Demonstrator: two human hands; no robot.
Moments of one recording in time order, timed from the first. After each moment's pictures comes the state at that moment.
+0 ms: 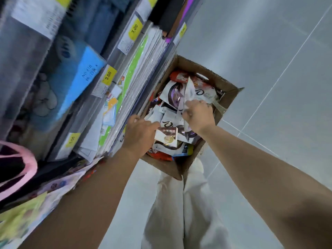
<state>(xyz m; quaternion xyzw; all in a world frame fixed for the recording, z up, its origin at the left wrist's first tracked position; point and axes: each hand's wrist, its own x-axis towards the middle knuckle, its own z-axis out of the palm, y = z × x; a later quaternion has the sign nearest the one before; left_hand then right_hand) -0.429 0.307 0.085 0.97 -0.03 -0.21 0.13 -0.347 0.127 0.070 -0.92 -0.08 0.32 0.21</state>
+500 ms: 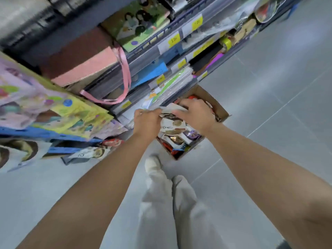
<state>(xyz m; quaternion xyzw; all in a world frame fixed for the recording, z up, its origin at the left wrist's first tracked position) -0.538 0.283 0.321 0.96 0.22 -0.09 0.18 -0.439 0.151 0.349 -0.89 -0.28 0.24 0.26</state>
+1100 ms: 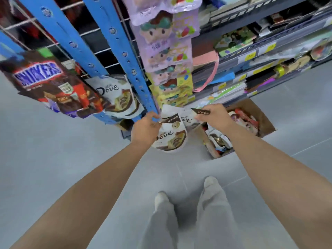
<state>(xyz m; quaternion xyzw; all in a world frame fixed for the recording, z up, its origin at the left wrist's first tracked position) -0.838 0.388 0.460 0.84 0.46 -0.01 0.29 -0.651 0.252 0.457 -0.82 -0.32 0.34 0.34</state>
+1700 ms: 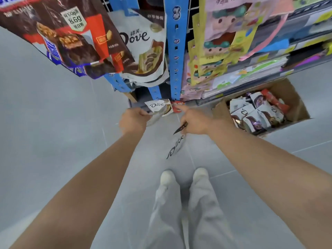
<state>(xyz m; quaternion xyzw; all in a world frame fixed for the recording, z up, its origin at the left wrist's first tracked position) -0.945 0.471 0.347 0.68 0.64 -0.01 0.36 -0.779 0.360 0.336 -0.71 -0.59 0.39 0.03</state>
